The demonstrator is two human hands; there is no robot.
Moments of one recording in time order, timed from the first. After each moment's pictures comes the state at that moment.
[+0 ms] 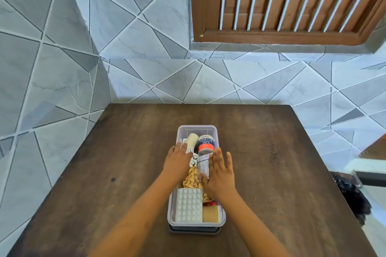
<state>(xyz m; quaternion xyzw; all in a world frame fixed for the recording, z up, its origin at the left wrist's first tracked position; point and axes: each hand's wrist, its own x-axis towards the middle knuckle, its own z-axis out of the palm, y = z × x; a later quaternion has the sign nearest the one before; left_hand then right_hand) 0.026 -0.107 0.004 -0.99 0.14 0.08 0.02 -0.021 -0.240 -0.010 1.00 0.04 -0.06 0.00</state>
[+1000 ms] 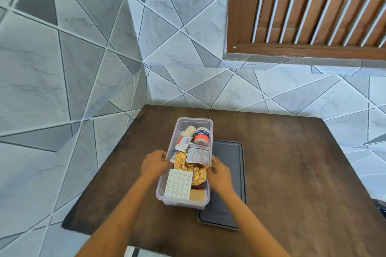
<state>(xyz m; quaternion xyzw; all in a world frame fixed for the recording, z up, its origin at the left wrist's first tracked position) -0.023 0.025 0.032 -0.92 -0.20 0.06 -0.32 -0.043 -0.160 0.012 0.85 -0.02 -0.06 -0.53</state>
